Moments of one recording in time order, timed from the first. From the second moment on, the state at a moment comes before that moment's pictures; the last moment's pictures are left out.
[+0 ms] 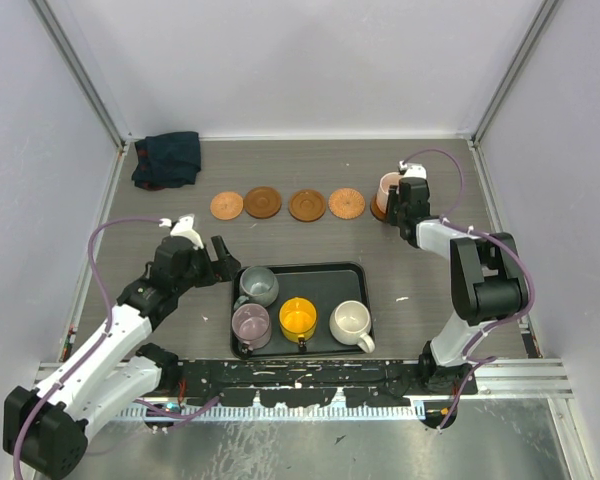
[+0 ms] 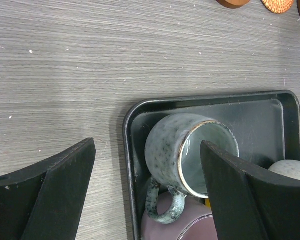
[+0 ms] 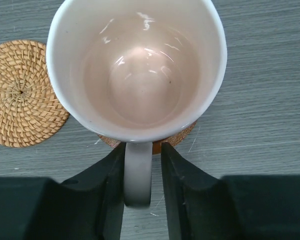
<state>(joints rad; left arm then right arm) -0.42 0.82 0.54 -0.32 -0.03 -0.56 0.12 1.70 0.88 0.18 0.16 0.16</state>
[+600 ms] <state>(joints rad) -0.42 0.79 0.54 -0.33 -0.03 -0.56 0.13 1.56 0.87 0.16 0.16 0.17</state>
